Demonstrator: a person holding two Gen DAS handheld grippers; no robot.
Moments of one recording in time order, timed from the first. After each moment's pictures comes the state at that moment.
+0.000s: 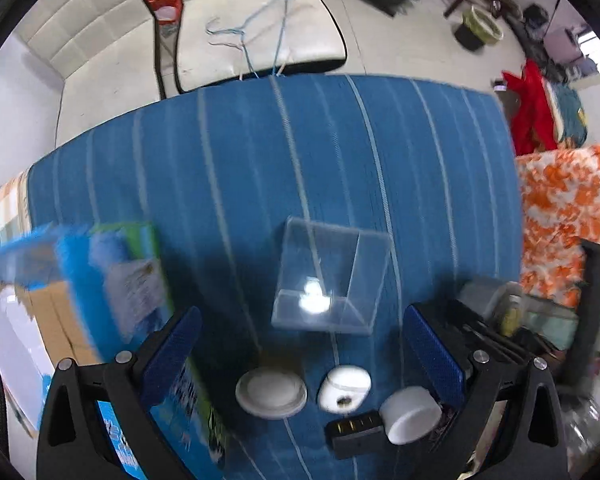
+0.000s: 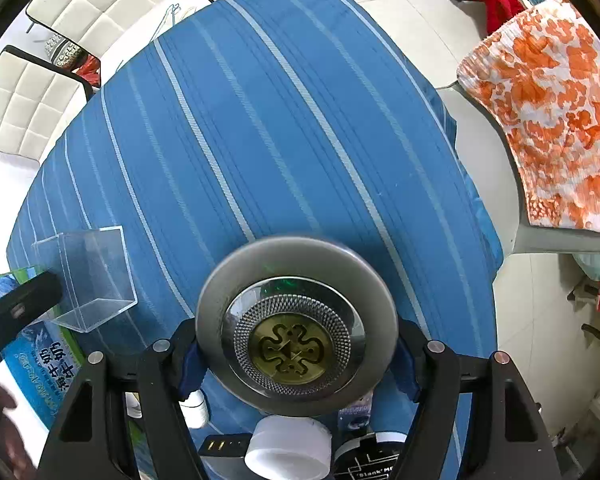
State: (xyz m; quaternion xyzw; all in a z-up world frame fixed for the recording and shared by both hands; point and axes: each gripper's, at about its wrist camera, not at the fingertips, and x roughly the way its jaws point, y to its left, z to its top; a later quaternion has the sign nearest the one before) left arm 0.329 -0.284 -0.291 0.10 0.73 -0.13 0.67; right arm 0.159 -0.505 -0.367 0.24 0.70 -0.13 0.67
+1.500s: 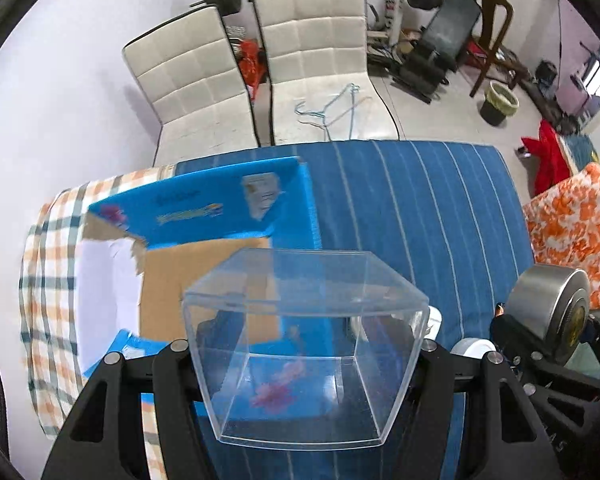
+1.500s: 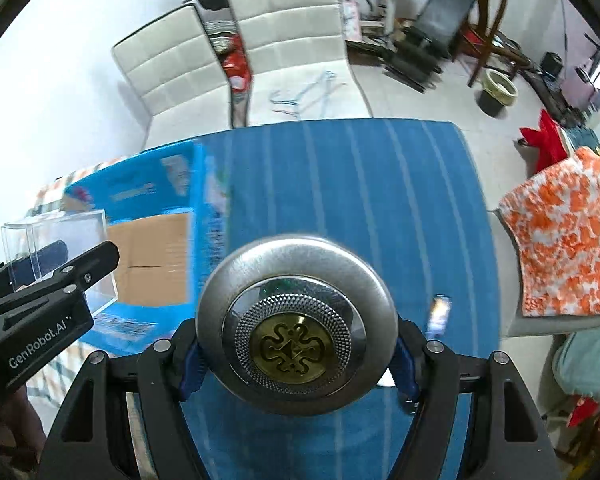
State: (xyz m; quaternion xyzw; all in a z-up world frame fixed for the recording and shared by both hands) left arm 0.191 -0.144 -0.148 0.10 0.58 -0.07 0.81; right arm 0.102 -0.271 -0.157 0.09 0.59 -0.02 0.80
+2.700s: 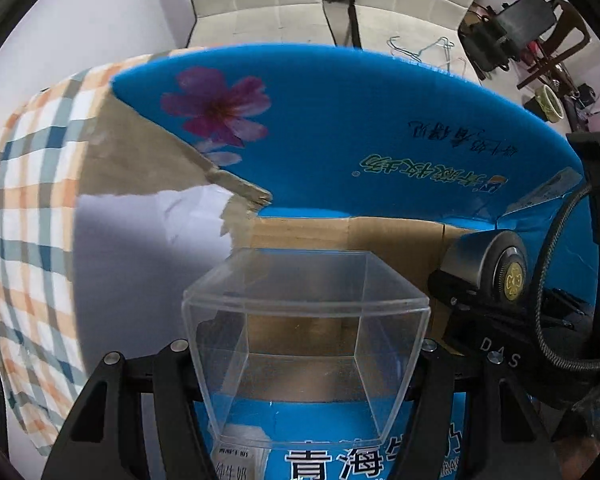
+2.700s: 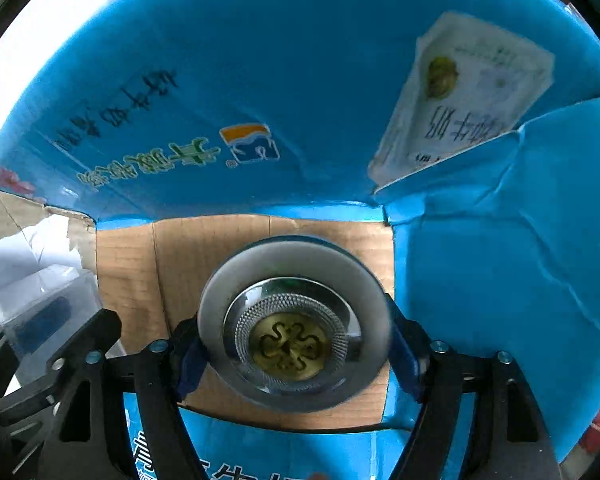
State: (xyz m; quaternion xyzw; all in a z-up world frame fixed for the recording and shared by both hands) left arm 0.305 0.068 -0.299 0.02 0.69 -0.05 0.72; right arm 0.331 -0.079 -0.356 0.10 0.75 0.01 0.65
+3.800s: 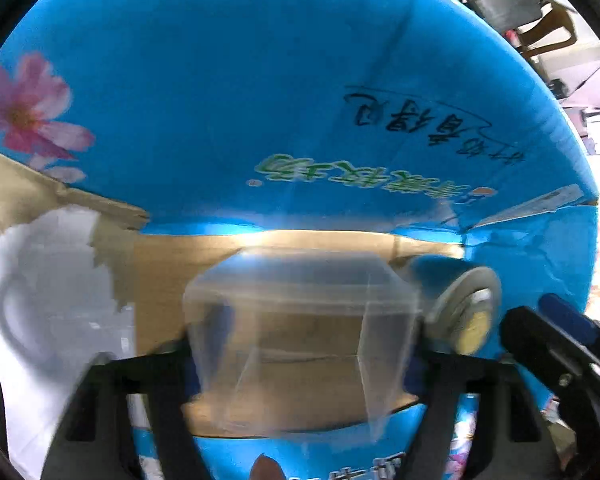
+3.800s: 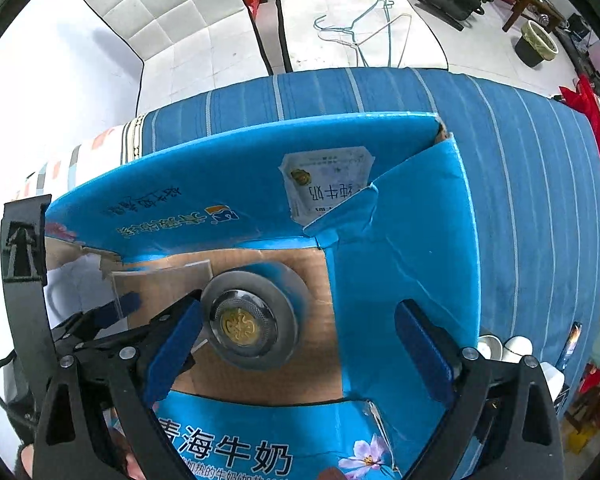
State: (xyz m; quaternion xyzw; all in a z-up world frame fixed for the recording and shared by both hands) left arm 0.340 0.046 -0.324 -0.04 0.74 -0.11 0.67; right arm 0.348 -0.121 -0.300 0.14 0.71 -0.03 0.69
